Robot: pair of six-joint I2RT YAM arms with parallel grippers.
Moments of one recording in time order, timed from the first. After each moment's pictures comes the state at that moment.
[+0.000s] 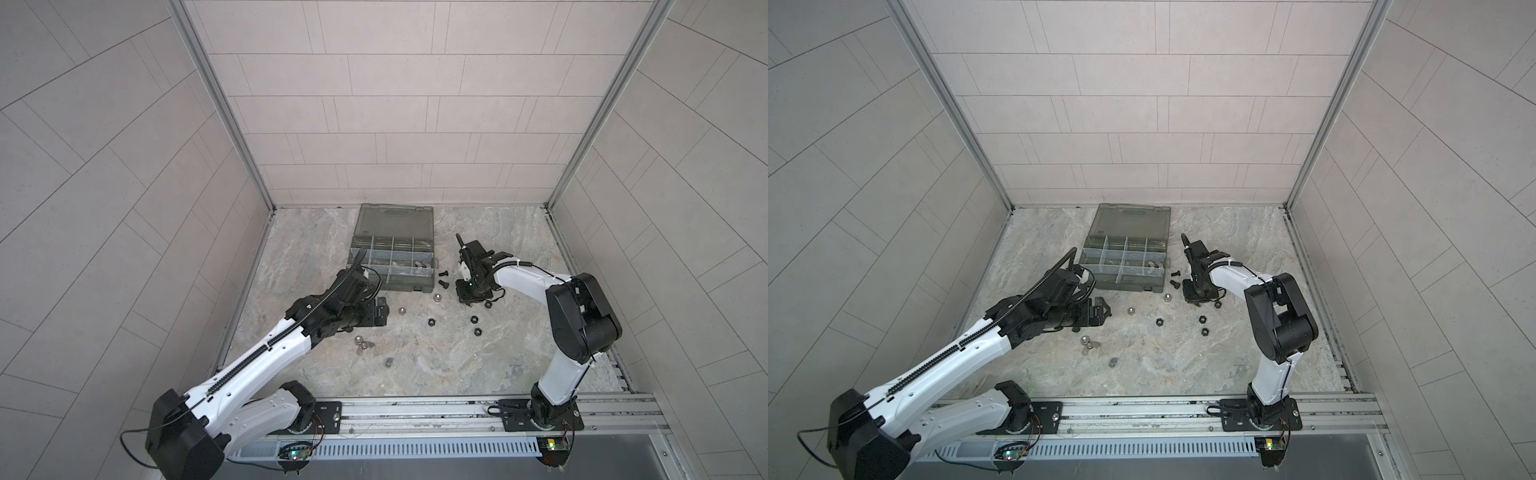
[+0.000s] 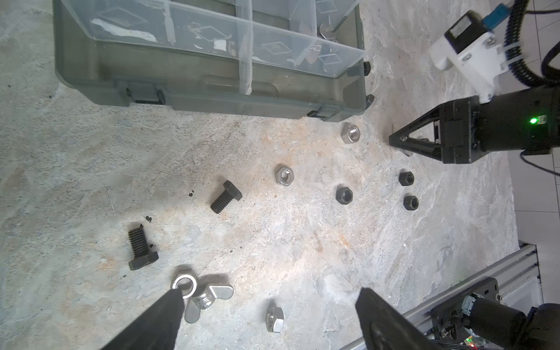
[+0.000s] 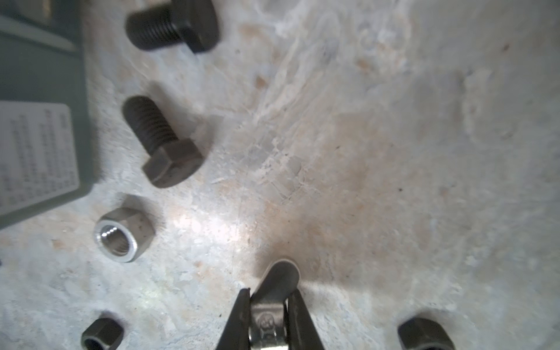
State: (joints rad) left arm -0.64 1.04 0.83 -0.72 0.04 -0.61; right arm 0.35 1.75 1.13 -0.72 -0.09 0.29
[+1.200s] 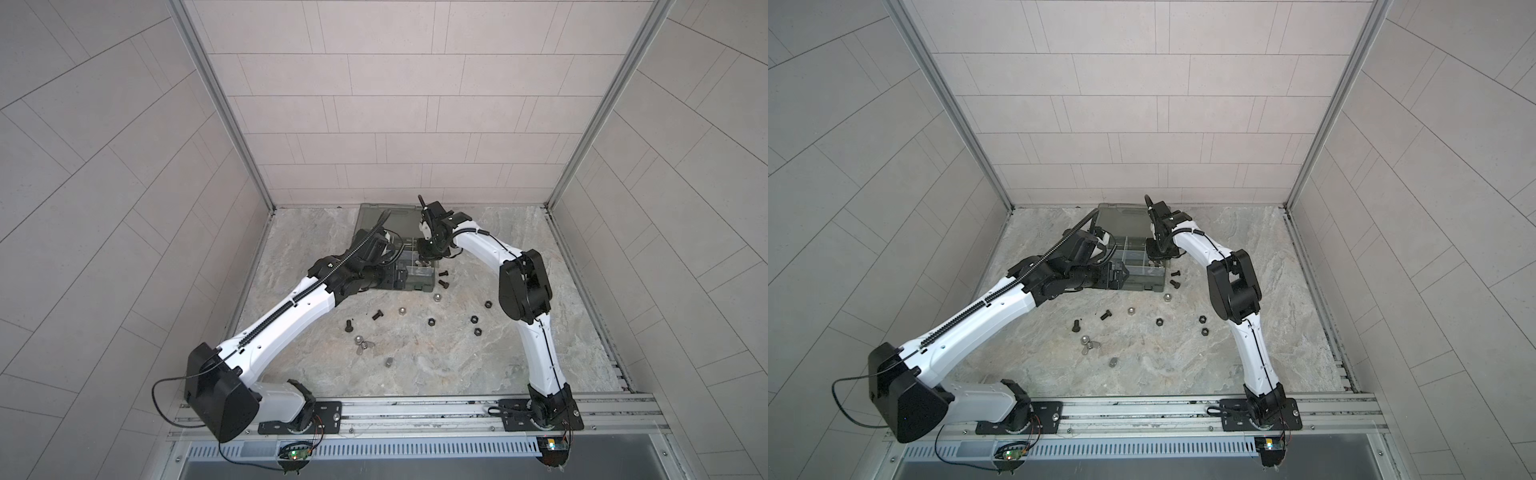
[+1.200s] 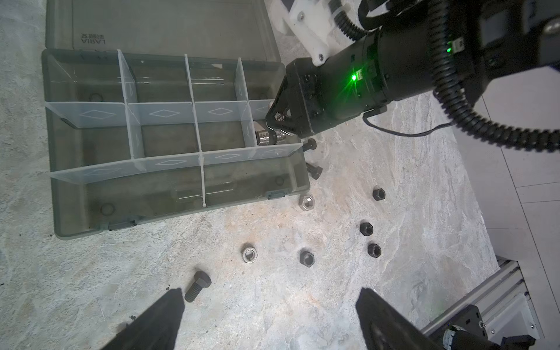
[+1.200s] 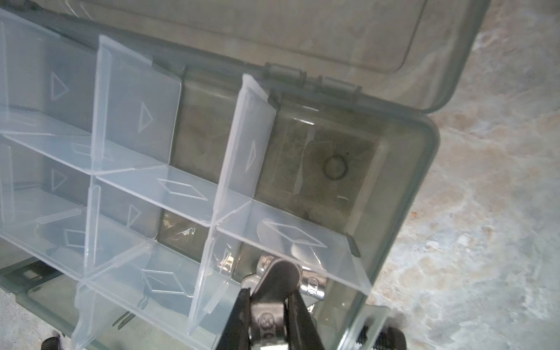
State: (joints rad) left arm -0.63 1.34 1.22 -0.72 0.03 -0.48; right arm 0.44 2.26 1.98 -0.90 -0.15 0.32
